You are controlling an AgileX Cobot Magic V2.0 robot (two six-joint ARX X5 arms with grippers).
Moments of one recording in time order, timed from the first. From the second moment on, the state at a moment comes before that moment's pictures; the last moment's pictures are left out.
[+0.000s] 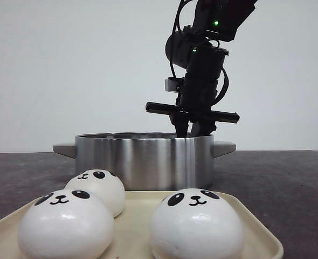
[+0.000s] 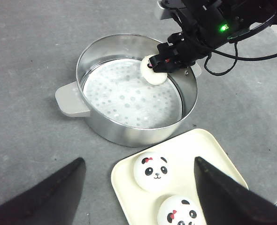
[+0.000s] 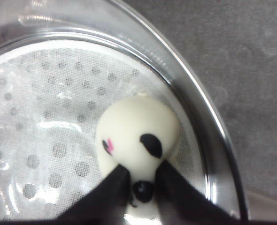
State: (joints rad) left arm -0.42 0.73 1.11 -0.94 0.18 -0.12; right arm 0.53 2.07 1.64 -0.64 0.02 0.44
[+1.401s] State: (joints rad) left arm -0.62 1.01 0.99 -1.00 0.26 -0.32; right arm 1.06 1.06 1.89 -1.08 0.59 0.18
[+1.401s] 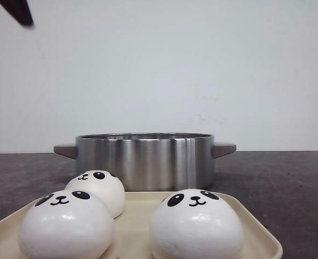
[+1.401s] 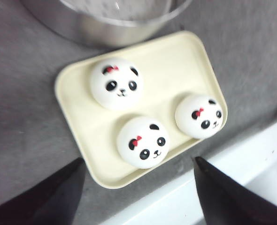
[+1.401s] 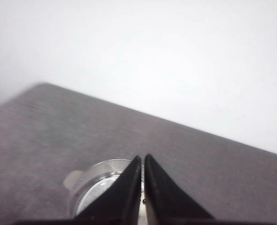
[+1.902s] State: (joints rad) left arm -0.71 1.39 0.96 -0.74 0.10 -0.39; right arm 1.11 0.91 1.77 -1.35 0.86 0.35
